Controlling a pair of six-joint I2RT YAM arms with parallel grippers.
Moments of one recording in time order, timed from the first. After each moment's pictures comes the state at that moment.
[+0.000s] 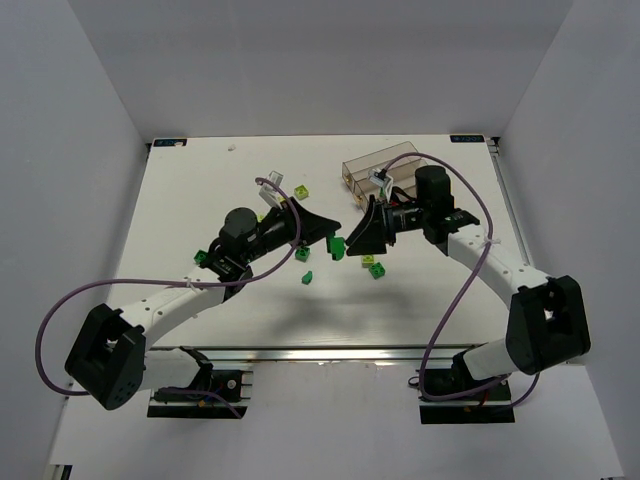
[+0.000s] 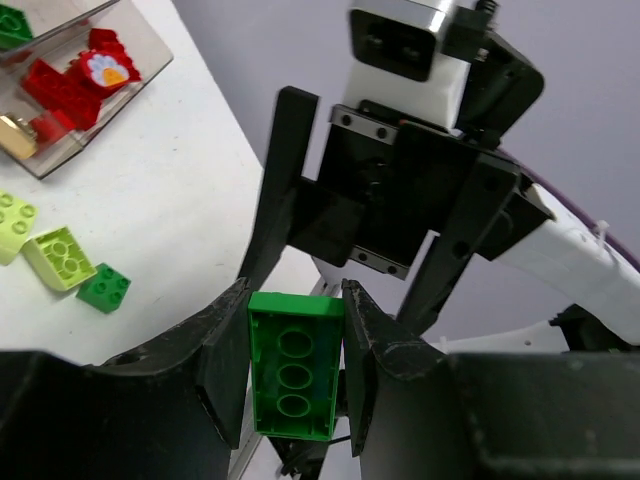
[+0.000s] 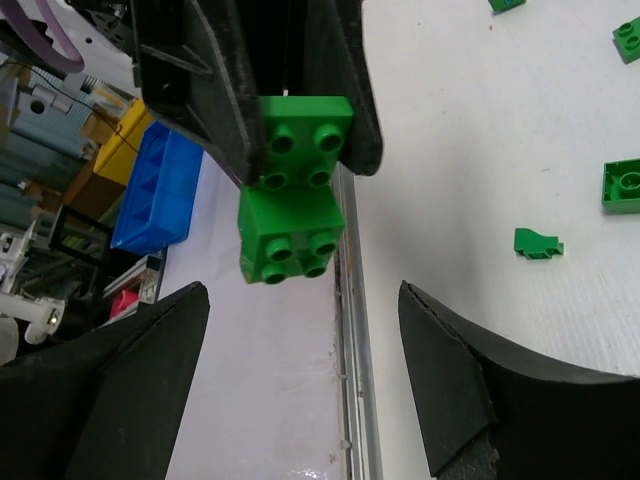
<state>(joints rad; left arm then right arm) -0.62 1.25 0.71 0.55 0.39 -0.97 0.39 1.42 0.99 -0.05 -1.29 0.28</state>
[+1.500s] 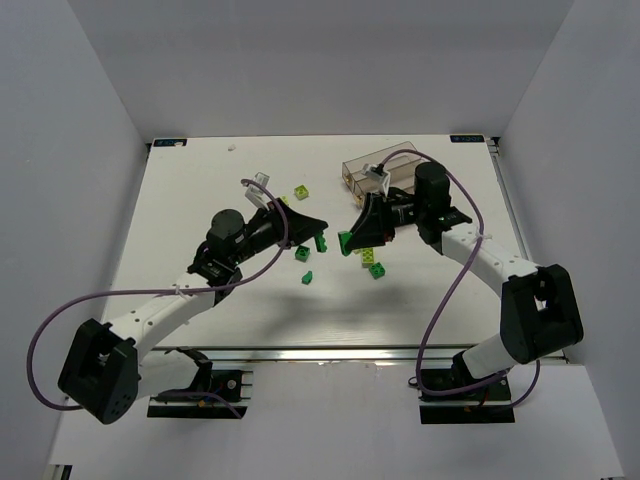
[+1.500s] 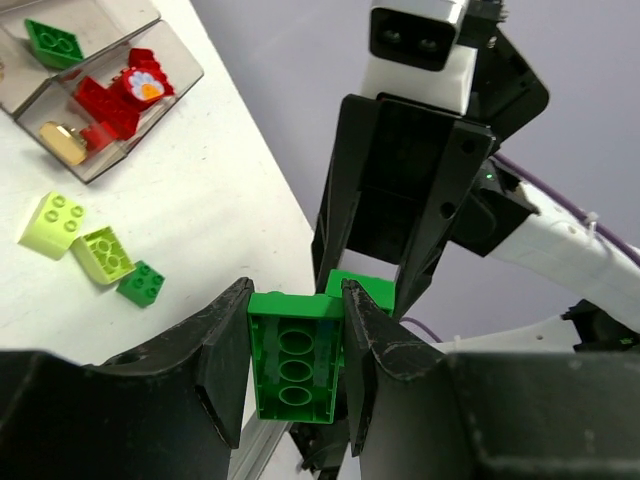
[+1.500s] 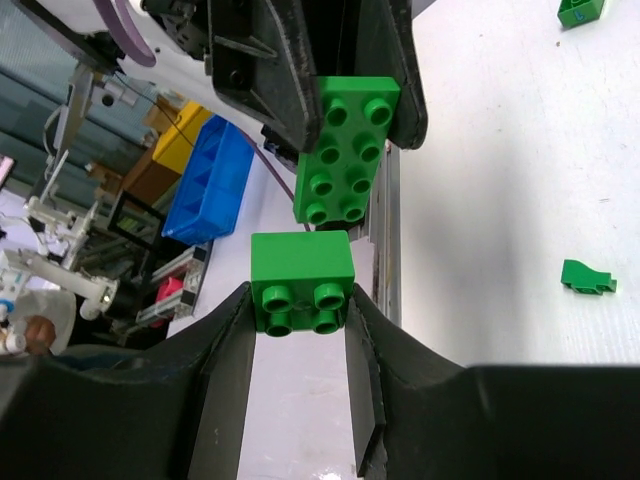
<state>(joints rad) -0.56 1.18 0.67 0.53 0.42 -0.95 0.40 1.48 0.97 0.28 -1.41 0.56</state>
